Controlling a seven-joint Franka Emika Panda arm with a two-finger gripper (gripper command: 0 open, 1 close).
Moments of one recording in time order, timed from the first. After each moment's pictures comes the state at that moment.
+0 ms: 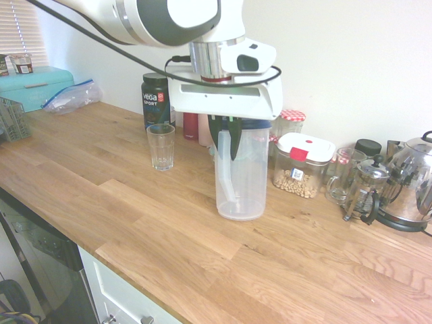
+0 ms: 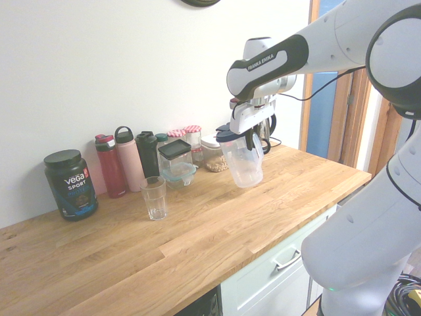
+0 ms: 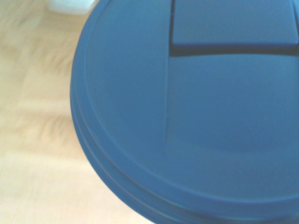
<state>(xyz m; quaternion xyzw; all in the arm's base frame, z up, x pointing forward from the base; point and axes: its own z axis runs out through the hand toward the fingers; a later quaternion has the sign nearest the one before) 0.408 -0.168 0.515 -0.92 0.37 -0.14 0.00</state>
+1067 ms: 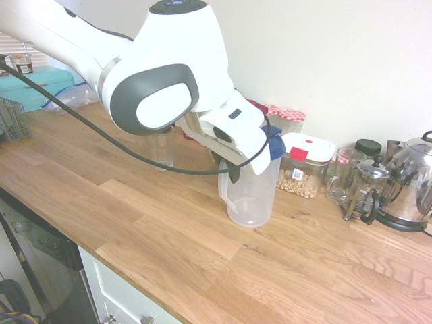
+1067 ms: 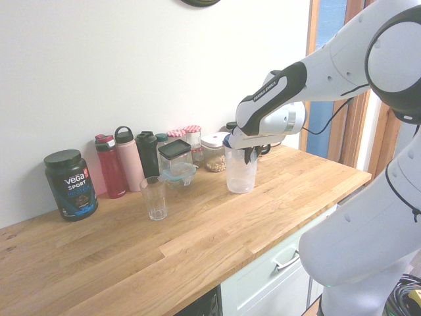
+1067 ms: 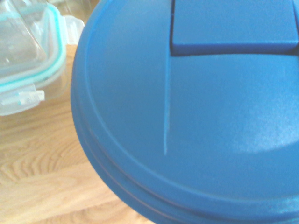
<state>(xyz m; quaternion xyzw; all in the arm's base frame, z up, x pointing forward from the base) 0.388 -0.162 0.451 -0.83 0.50 -0.22 0.08</state>
